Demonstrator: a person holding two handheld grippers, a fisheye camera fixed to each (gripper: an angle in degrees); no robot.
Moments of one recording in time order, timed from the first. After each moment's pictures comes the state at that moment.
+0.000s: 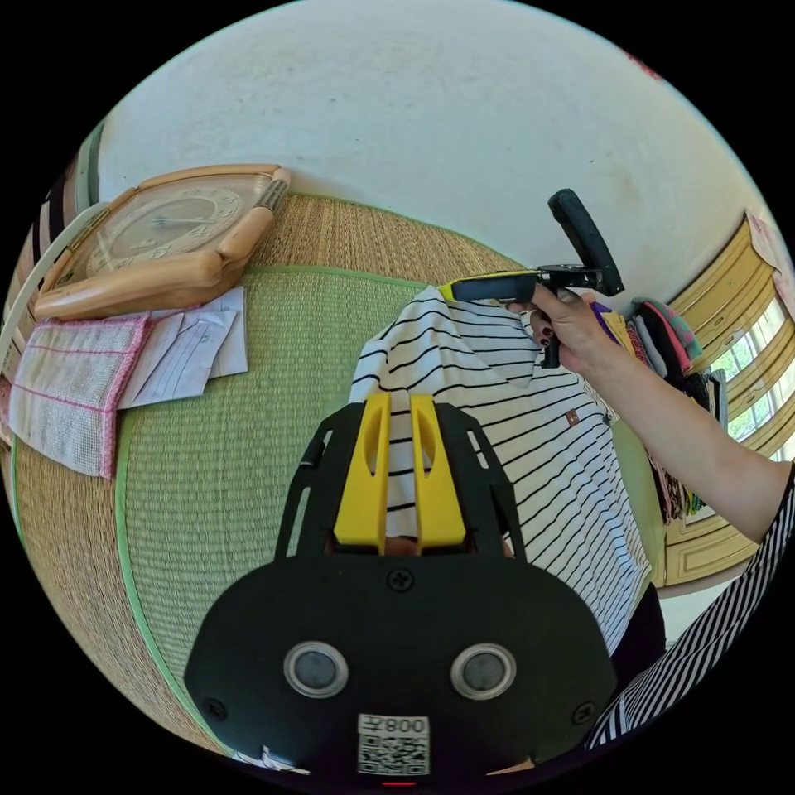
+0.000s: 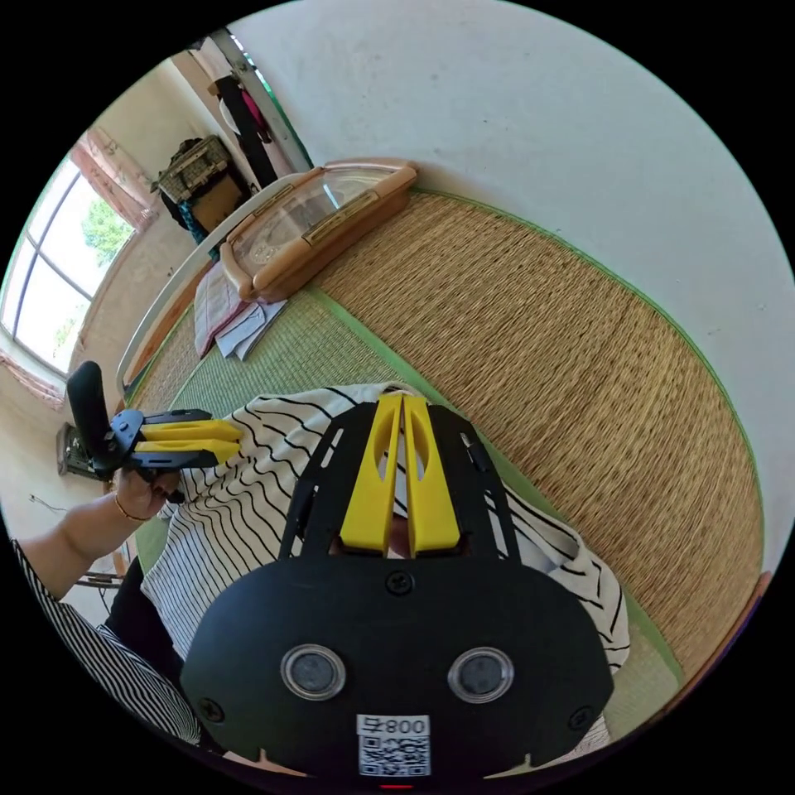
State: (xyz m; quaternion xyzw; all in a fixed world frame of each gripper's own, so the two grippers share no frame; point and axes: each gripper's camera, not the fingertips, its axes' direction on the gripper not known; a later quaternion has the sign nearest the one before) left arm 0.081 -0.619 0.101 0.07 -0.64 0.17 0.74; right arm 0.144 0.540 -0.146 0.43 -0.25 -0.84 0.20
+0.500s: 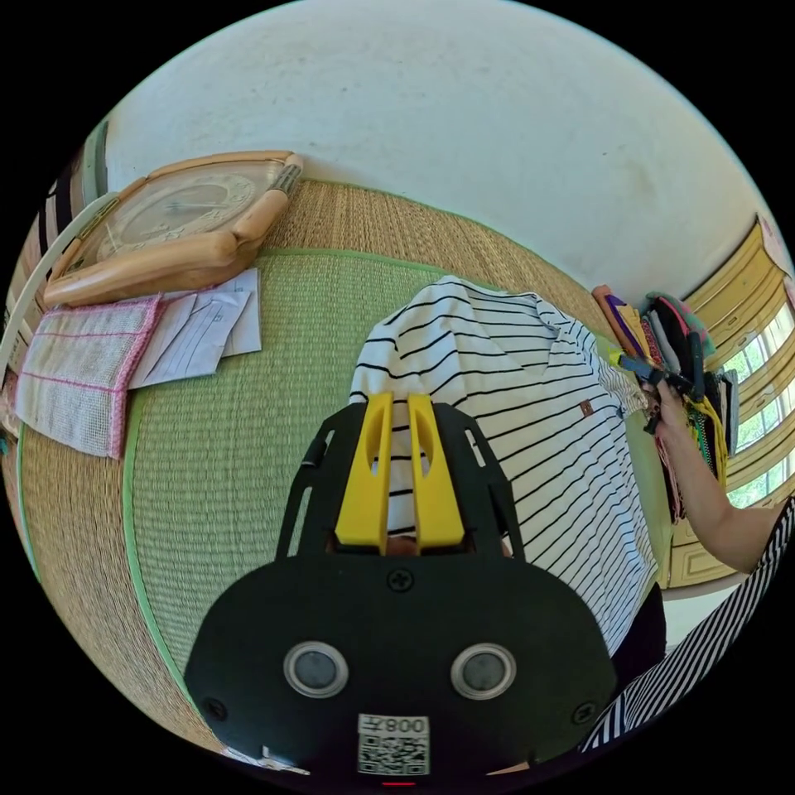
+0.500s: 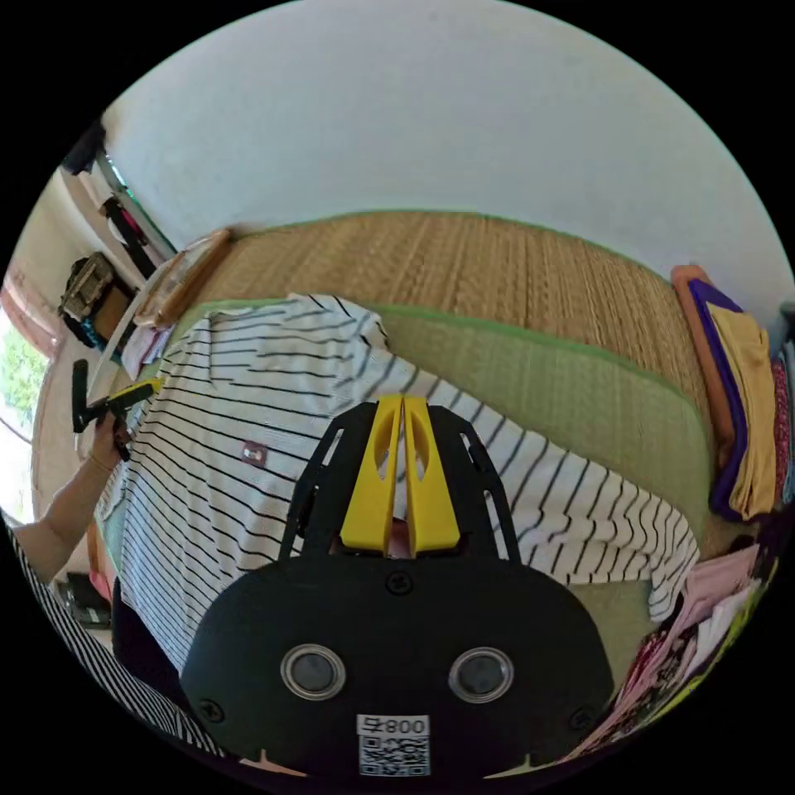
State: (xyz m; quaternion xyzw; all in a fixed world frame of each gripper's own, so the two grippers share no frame) left arm 0.071 -0.608 0.094 0.06 -0.67 0.15 0.72; right arm 0.210 0.224 -0.091 0.49 -0.34 -0.69 0.42
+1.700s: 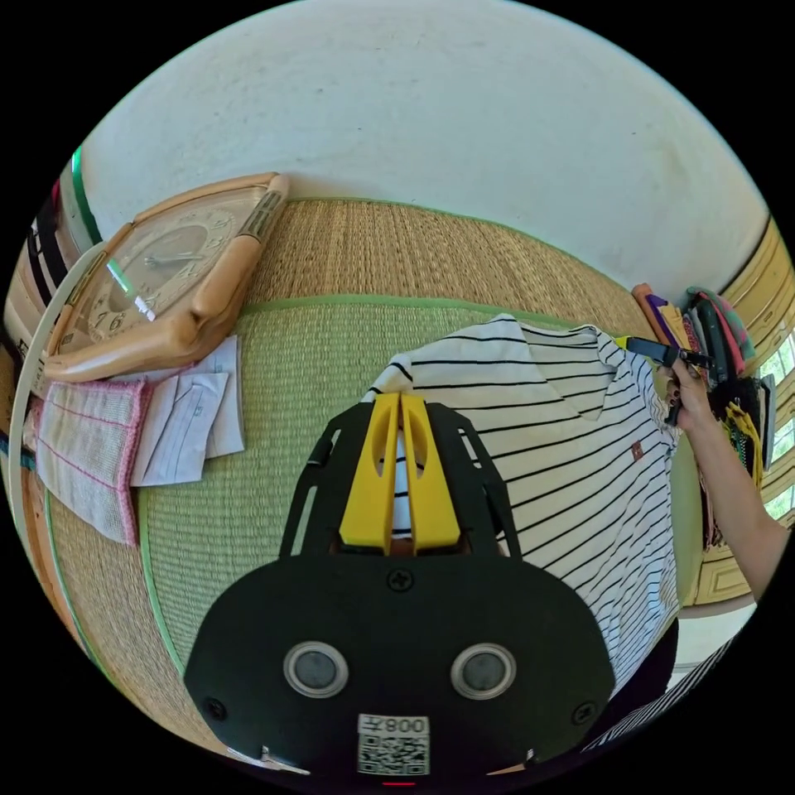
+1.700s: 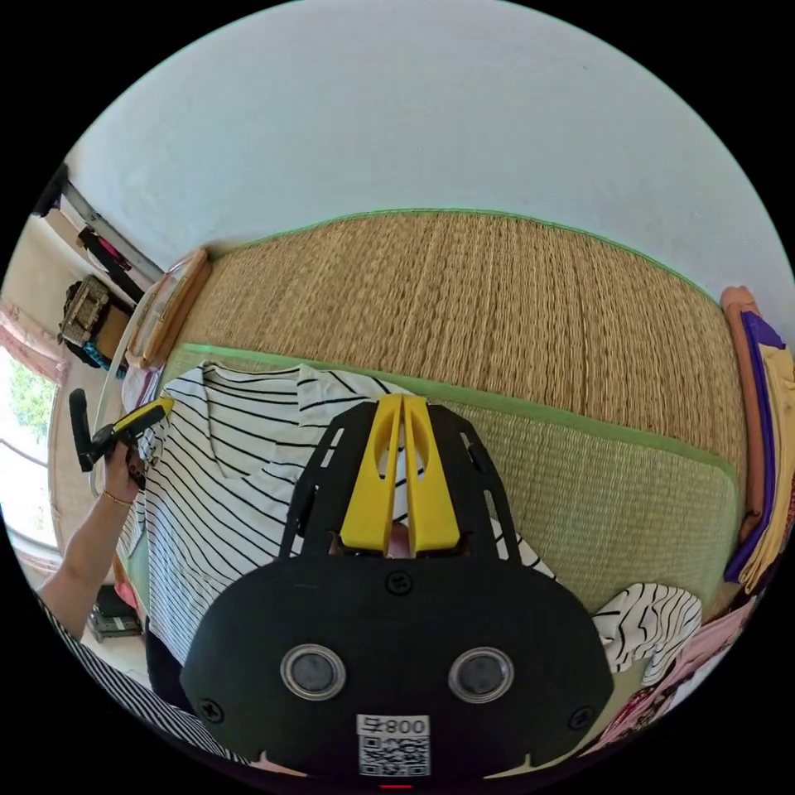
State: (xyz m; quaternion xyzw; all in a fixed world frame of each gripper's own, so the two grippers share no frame) left arm 0.044 -0.631 0.079 0.07 -0.71 0.15 0.69; right arm 0.104 0.263 -0.113 0.44 -0.37 -0.72 0.39
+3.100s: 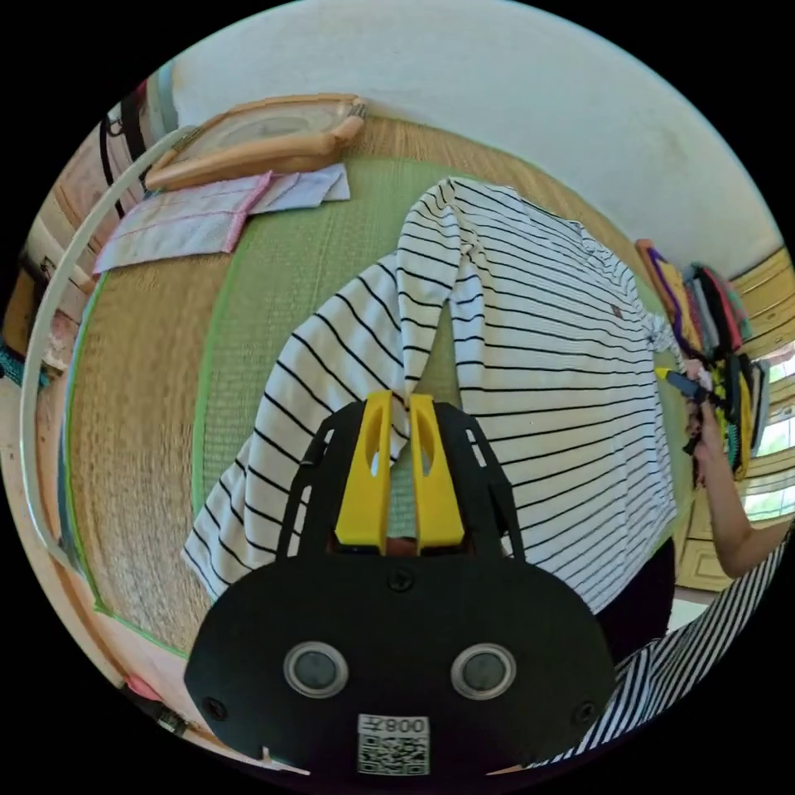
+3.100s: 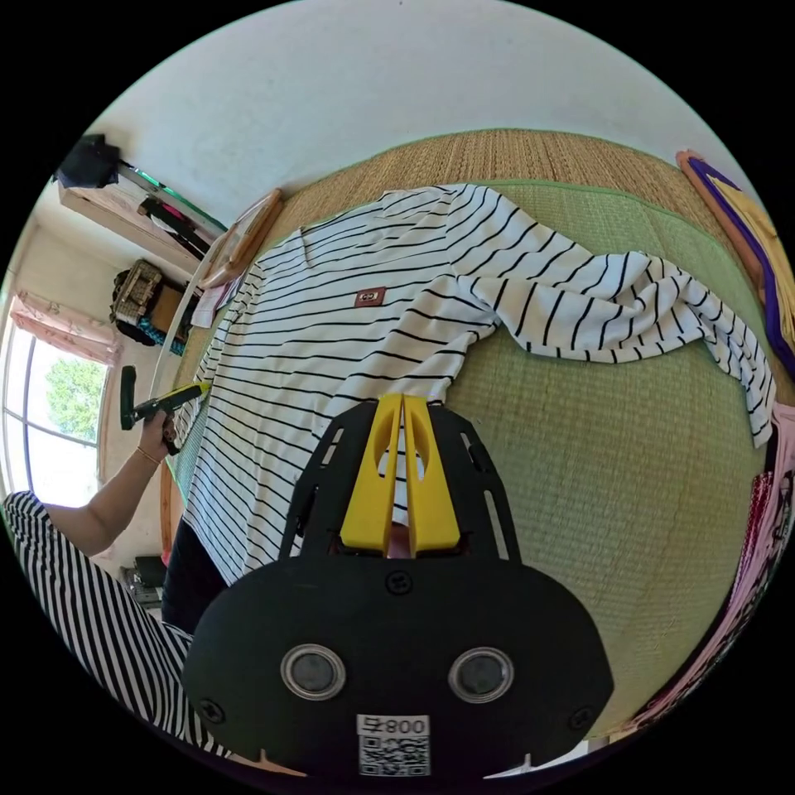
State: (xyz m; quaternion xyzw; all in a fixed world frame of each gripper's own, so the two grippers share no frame) left arm 0.038 -0.384 -0.012 0.03 -0.75 0.05 0.65; right arm 0.171 0.143 0.099 0.34 -0.39 -0.76 0.39
